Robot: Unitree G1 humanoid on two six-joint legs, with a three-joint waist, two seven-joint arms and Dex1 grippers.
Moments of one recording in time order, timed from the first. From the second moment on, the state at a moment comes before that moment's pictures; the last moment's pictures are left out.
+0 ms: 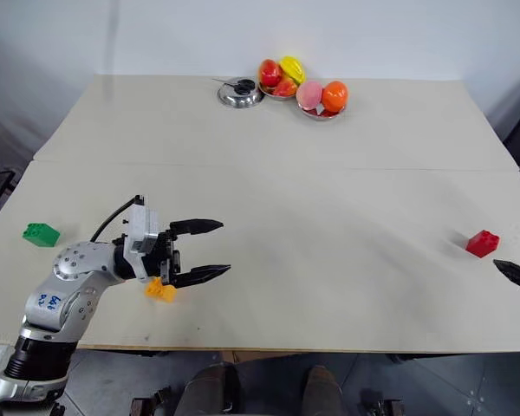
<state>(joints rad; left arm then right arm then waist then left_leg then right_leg) -0.26 0.61 0.02 -0.24 -0.53 0.30 -0.99 0.11 -1.23 -0.49 0.39 0.35 0.15 1.08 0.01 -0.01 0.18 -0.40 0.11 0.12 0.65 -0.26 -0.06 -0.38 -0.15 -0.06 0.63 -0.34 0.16</state>
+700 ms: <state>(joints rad) -0.18 0.63 0.04 -0.31 -0.53 0.30 -0.98 -0.81 -1.12 0.07 1.21 -0.15 -0.20 1.13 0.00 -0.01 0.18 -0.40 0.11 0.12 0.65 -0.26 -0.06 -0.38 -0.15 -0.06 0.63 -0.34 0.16</state>
